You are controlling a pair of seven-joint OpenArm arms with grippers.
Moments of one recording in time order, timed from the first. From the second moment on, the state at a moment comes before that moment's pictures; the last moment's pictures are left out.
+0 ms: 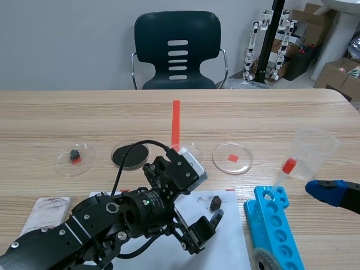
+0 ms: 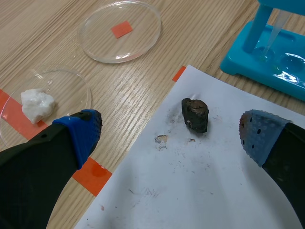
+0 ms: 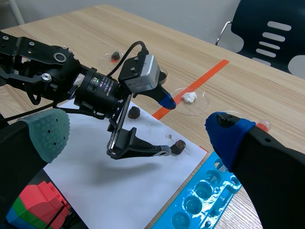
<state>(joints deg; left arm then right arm) -2.6 -8.6 35.6 63.2 9.5 -18.0 -10.9 -64.9 46.8 -3.2 114.6 10.4 7.5 41.2</state>
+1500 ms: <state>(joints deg) 16.2 -21.4 14.7 89.0 3.9 -22.2 -15.7 -64.9 46.8 -3.2 114.6 10.4 7.5 41.3</state>
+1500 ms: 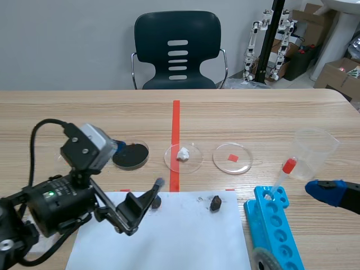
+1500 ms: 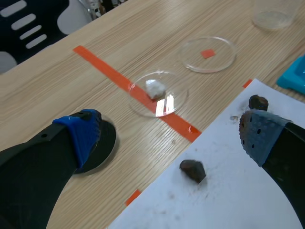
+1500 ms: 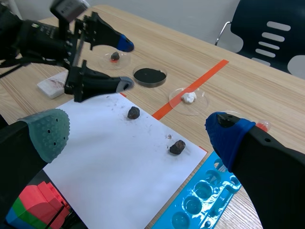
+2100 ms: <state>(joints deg) 46.5 -23.8 -5.1 115.9 1.5 -23.2 -14.8 -64.9 46.8 -3.2 114.6 10.4 7.5 41.2</state>
